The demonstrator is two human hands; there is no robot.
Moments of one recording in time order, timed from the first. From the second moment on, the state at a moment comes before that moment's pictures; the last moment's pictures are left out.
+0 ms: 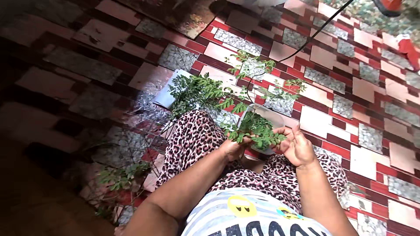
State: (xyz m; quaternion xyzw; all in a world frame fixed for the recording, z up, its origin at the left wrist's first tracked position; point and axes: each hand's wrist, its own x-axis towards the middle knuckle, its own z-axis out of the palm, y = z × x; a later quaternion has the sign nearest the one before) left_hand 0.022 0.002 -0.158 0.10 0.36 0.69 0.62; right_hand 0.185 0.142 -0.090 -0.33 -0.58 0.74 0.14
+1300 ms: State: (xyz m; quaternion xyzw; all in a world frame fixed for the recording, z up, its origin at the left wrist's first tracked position) left_hand 0.039 0.033 -0.179 -0.05 0.50 0.67 0.55; right_hand 0.175 0.197 -0.163 -0.37 -0.66 0.62 0.19
